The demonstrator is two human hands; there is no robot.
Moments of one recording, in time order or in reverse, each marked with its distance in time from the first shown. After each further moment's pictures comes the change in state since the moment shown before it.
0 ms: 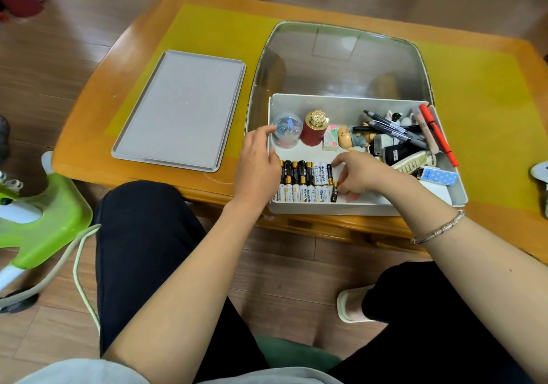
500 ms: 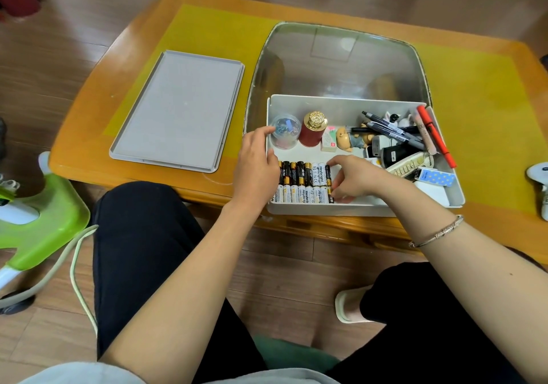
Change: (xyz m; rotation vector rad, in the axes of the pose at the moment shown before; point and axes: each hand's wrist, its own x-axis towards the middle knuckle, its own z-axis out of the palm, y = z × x) left_hand 0.000 0.001 -0.001 -0.003 0.004 0.001; right_hand -0.005 -0.001 0.005 0.021 -0.013 -0.027
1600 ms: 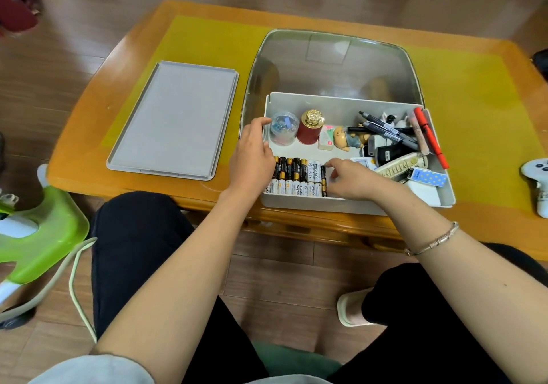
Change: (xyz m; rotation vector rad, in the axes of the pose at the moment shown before) left_hand 0.026 0.006 -0.002 0.105 -0.019 0.042; right_hand 0.002 0.003 0.001 -0.162 0.073 -0.082
